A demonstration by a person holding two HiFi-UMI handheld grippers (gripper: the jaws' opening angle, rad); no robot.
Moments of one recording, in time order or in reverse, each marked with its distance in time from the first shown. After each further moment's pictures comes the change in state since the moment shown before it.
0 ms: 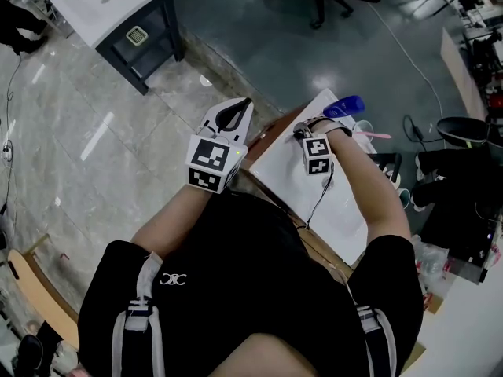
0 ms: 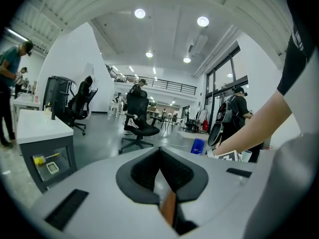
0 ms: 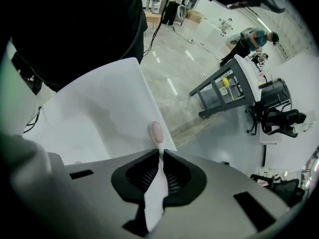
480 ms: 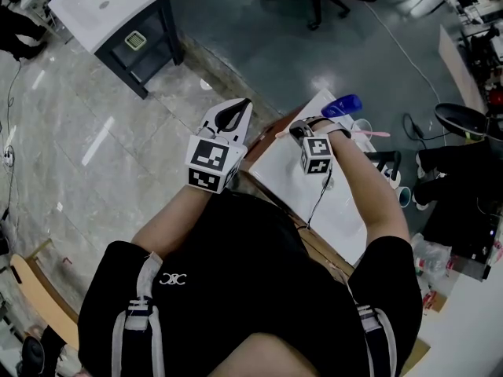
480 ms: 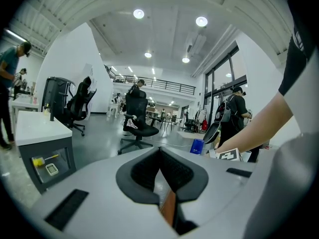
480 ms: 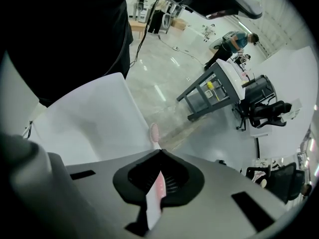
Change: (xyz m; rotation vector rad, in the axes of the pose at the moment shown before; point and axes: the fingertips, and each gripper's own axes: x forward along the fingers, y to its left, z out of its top) left arm 0.001 -0.004 0.003 0.009 -0.001 -0.009; right arm -0.015 -0.019 0.012 0.118 -0.080 -0.101
